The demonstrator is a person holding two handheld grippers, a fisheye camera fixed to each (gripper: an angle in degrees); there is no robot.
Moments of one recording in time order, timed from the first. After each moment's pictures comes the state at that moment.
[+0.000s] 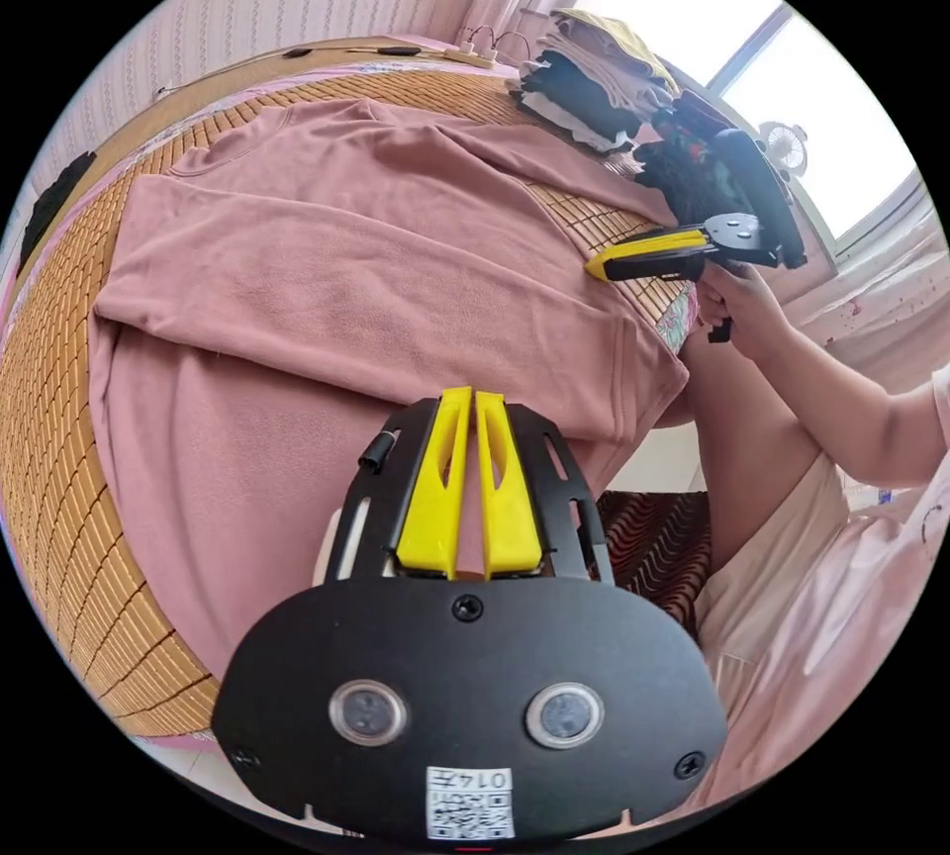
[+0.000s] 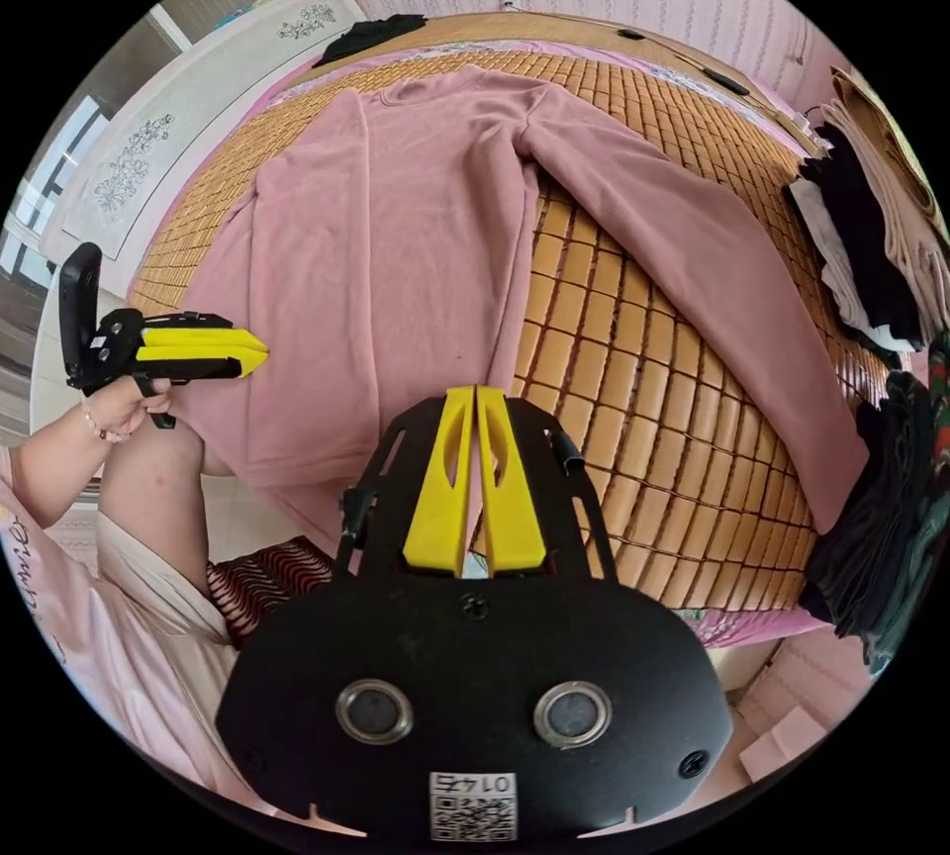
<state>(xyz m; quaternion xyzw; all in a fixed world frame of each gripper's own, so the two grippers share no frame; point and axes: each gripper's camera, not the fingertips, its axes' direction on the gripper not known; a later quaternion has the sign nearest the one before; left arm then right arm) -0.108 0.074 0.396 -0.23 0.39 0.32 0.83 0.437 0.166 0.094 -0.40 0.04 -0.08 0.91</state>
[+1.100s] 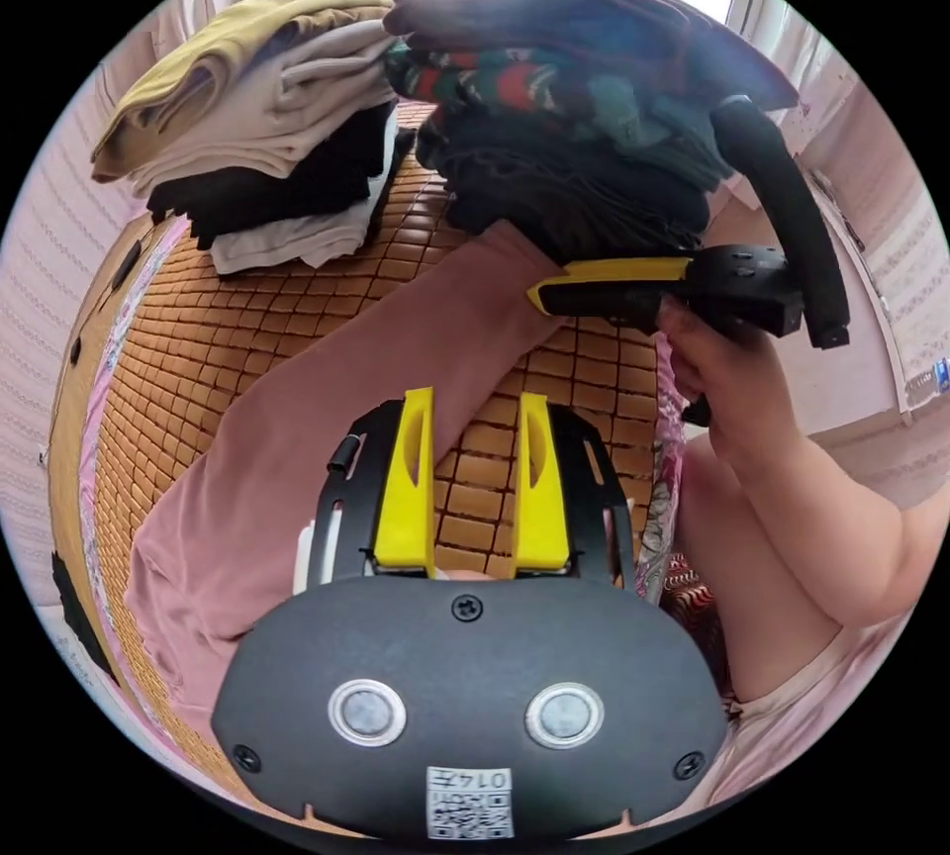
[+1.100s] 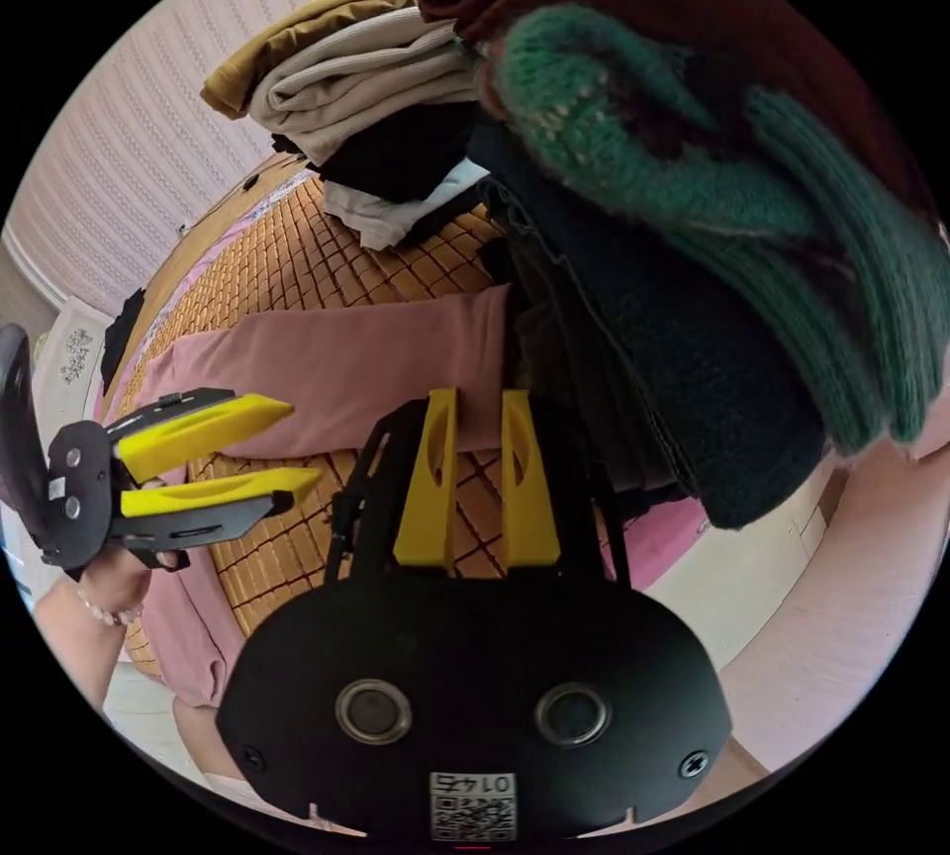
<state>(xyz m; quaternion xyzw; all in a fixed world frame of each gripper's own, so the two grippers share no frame) 0.385 0.188 0.367 -0.11 0.38 0.62 0.68 0.717 0.131 -0.141 -0.19 0.28 0.26 0.91</state>
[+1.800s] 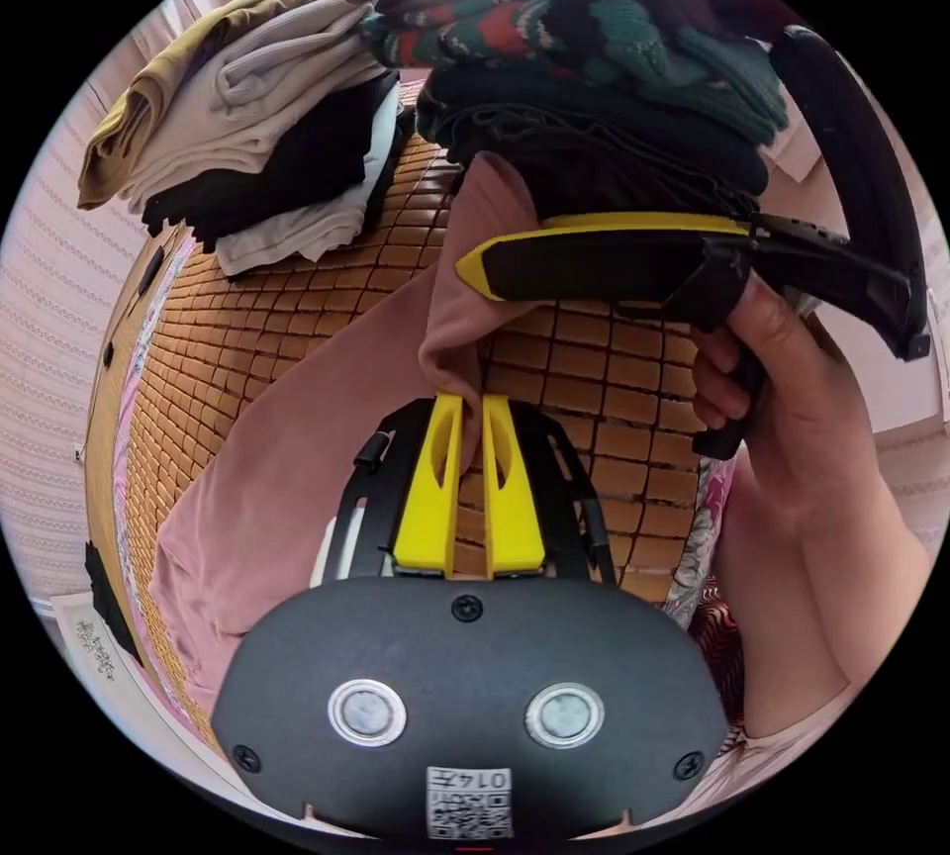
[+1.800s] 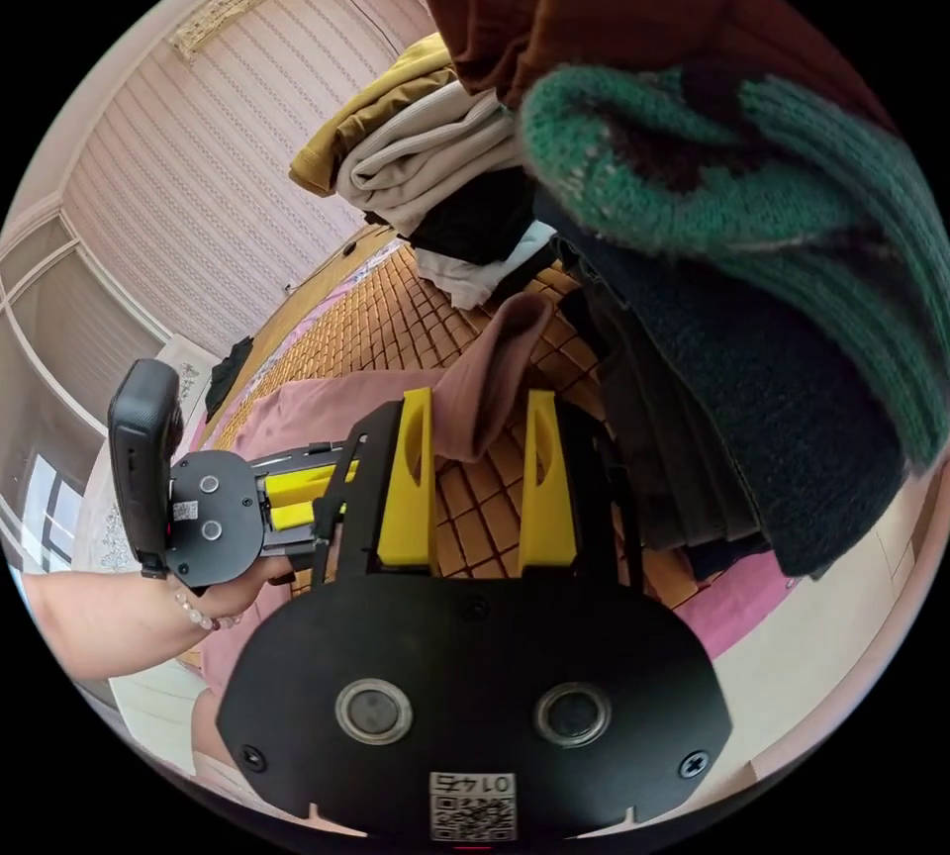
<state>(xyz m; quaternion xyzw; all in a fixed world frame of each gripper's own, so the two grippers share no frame) 0.386 0.217 0.371 -0.09 0.32 0.63 0.70 0.723 0.131 -0.187 -0.06 0.15 0.26 0.95</state>
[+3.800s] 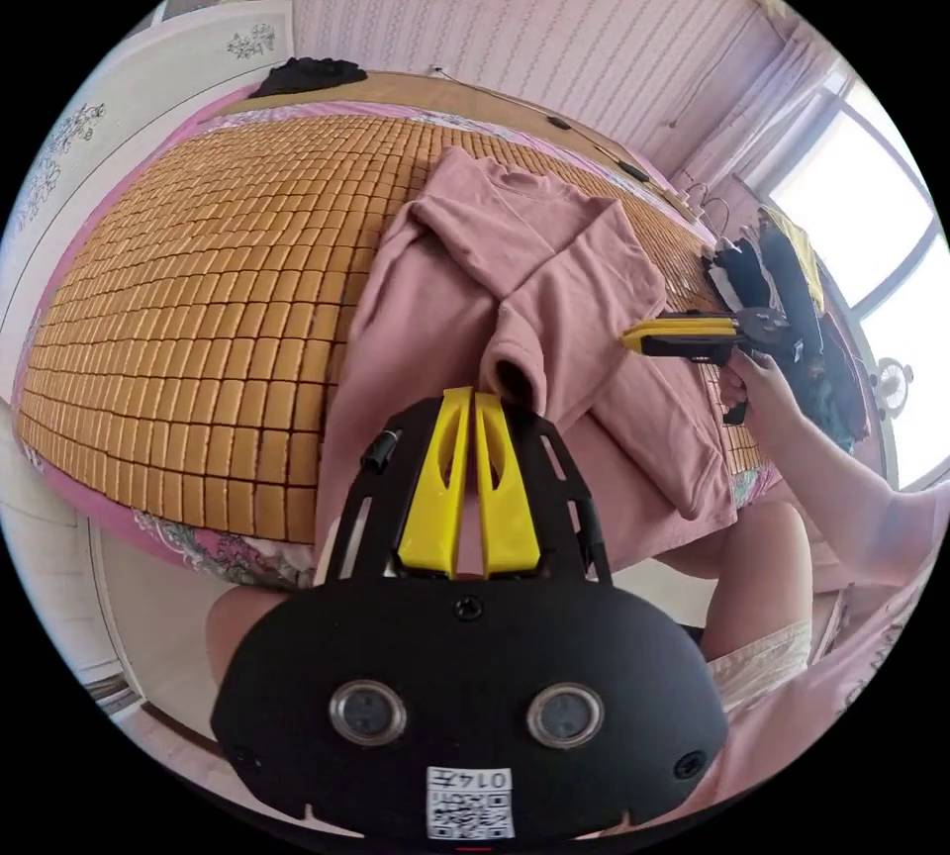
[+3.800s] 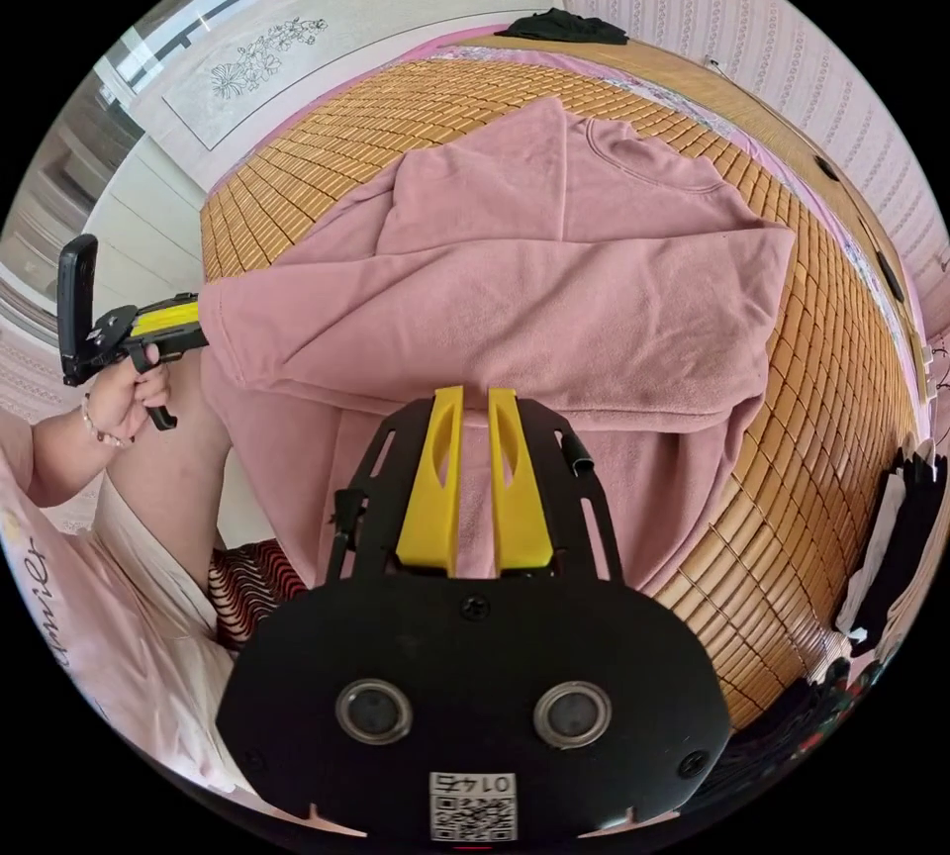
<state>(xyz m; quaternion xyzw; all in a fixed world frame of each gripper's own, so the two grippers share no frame) -0.384 -0.037 0.375 -0.18 0.24 0.03 0.95 0.217 0.118 0.220 -0.41 -0.10 -0.24 0.87</state>
